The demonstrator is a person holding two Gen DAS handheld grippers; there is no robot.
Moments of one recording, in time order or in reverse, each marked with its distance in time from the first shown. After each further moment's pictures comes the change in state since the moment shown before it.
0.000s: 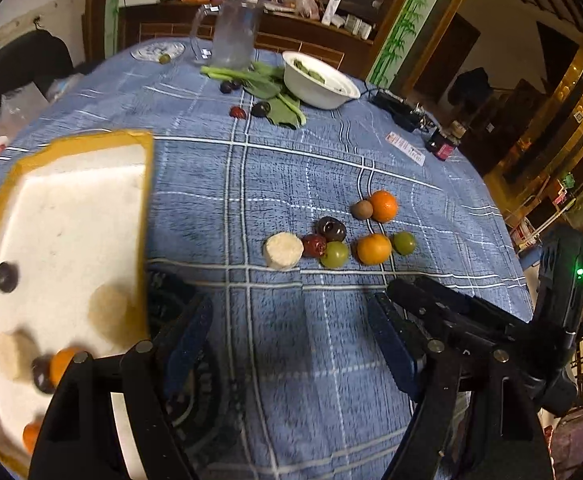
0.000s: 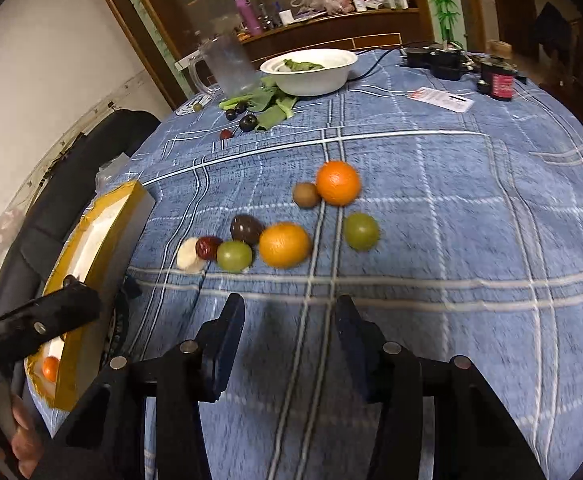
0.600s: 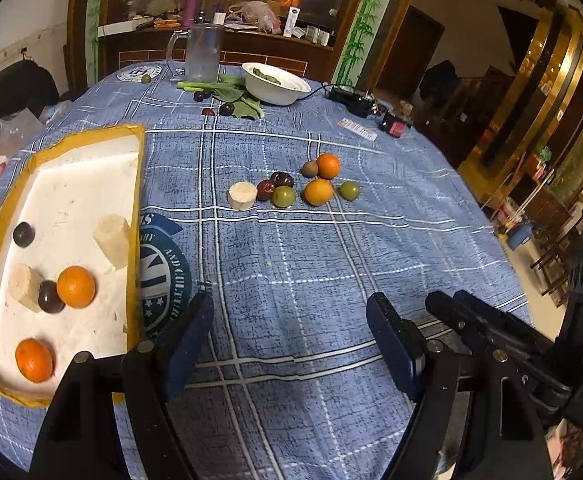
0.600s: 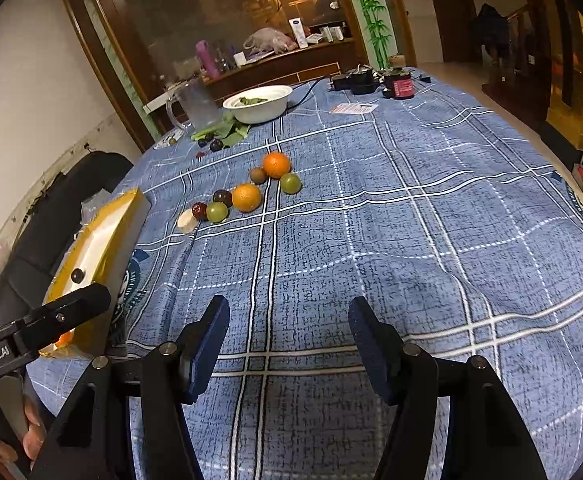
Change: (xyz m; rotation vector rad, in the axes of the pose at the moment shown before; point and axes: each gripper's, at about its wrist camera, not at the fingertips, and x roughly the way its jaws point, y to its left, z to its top) left arm -0.059 -0.031 -0.078 0.120 -0.071 -0.025; right arm -0.107 -0.005 -0.096 0.118 -0.143 -0.126
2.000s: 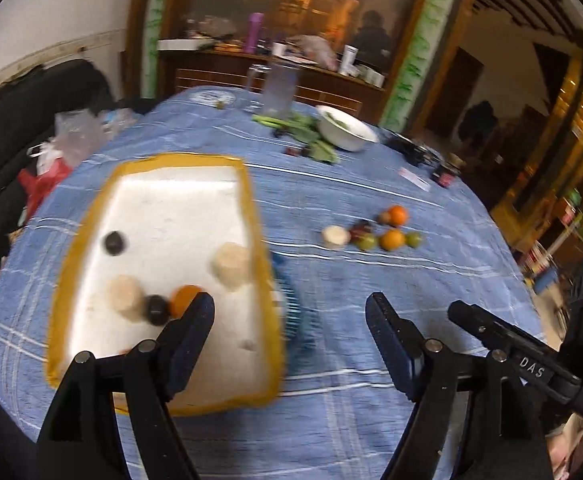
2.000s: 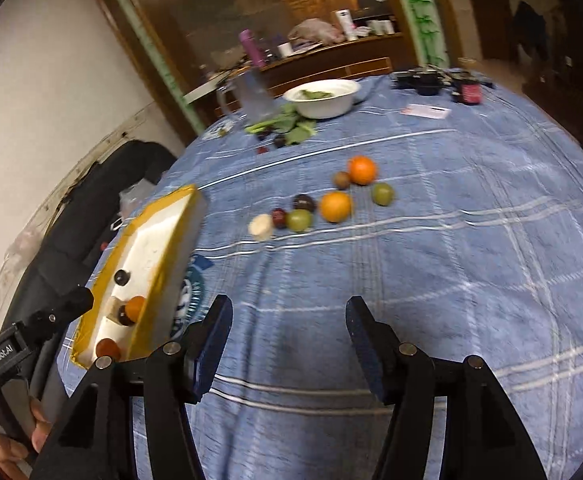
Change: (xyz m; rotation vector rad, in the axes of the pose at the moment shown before) left arm -0.052 0.061 0.005 -0.097 -0.116 0.102; right arm 0.015 0.054 0.019 -0.025 0.015 0.132
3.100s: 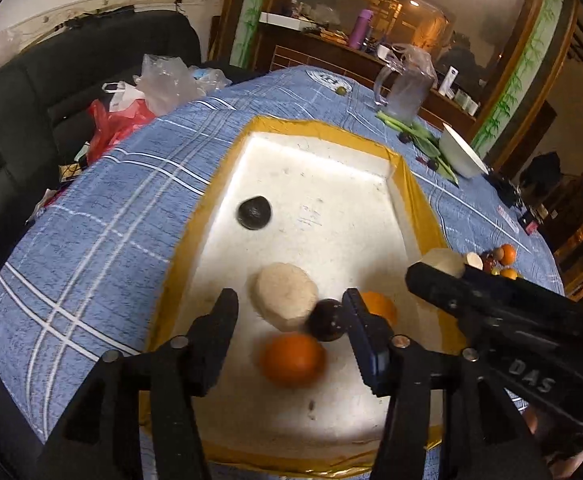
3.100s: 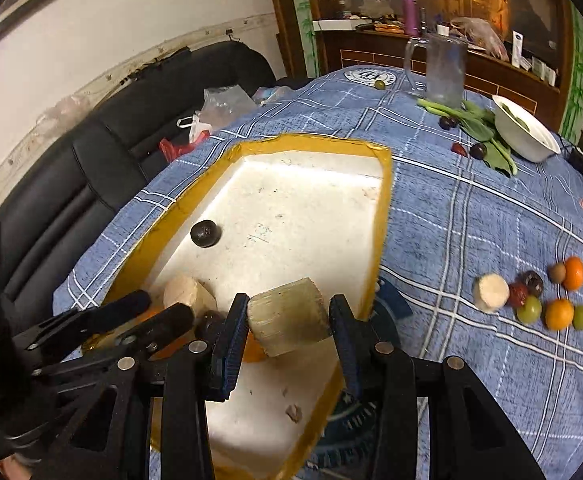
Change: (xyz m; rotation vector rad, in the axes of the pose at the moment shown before) left arm 0.026 0.144 -0.018 -0.267 -0.001 0.178; right arm 0.138 0.195 0.012 -0.469 0.211 0.127
